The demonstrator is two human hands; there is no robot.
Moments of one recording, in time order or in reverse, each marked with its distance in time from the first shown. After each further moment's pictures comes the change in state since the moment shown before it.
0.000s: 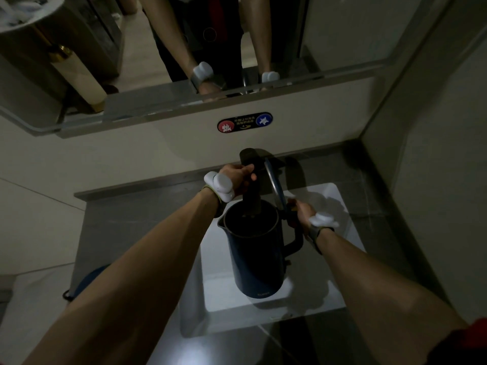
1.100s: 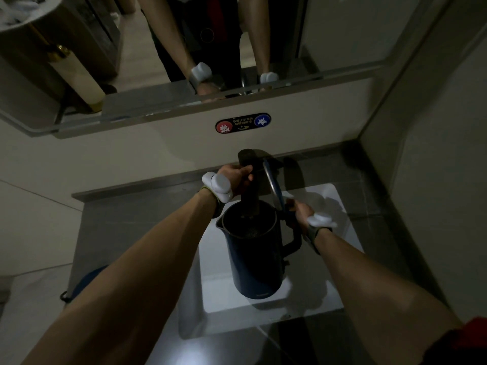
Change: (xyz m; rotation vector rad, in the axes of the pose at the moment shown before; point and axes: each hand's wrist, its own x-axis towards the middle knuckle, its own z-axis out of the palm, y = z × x) left_hand 0.003 0.002 0.003 -0.044 0.061 -0.010; right_hand -0.006 -0.001 -0.006 -0.041 -0.034 -0.040
